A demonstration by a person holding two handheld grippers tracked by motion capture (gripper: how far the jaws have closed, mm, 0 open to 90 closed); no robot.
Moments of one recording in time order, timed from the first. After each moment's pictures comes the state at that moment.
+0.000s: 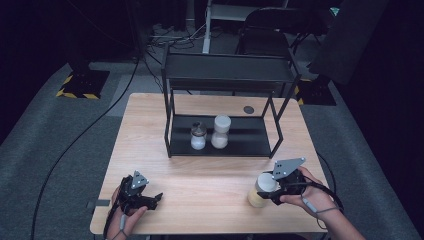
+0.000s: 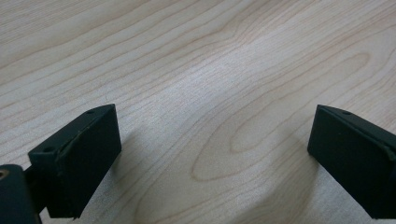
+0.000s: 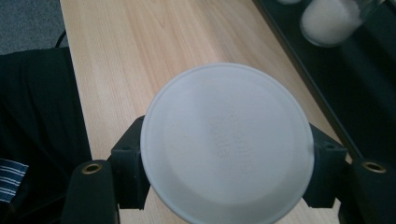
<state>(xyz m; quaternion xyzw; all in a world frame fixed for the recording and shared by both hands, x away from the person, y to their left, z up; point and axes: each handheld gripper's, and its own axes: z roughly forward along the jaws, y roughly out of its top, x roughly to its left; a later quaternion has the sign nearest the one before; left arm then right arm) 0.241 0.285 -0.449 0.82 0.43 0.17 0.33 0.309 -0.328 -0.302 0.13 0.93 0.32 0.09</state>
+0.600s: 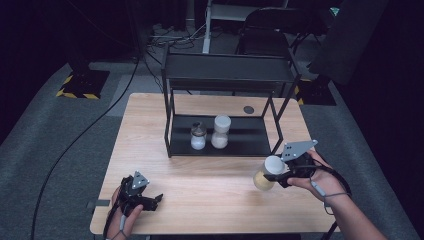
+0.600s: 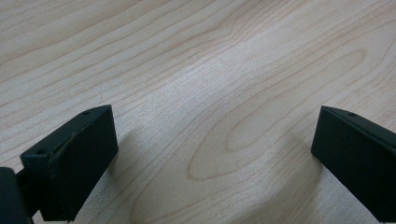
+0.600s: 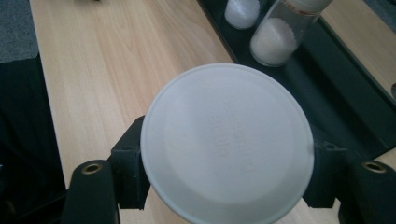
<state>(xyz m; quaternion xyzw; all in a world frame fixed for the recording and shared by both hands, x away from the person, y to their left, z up) 0.242 0.285 -0.449 0.82 0.43 0.17 0.33 0.330 -0.344 -0.270 0.15 0.92 0.34 0.12</state>
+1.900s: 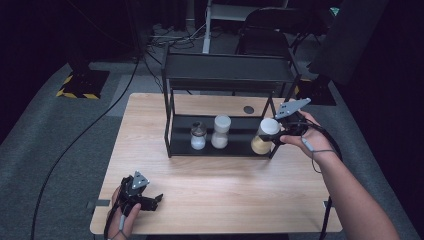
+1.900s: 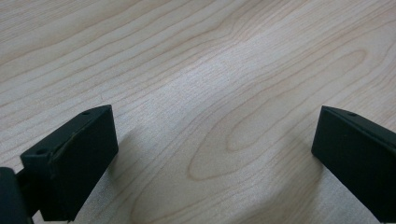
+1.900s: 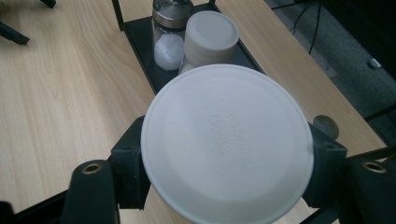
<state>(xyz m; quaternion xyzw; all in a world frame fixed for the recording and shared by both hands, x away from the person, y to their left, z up) 0.242 0.284 -0.449 0.82 0.43 0.17 0.33 0.414 -0.328 -0.237 0.16 0.91 0.34 0.15</state>
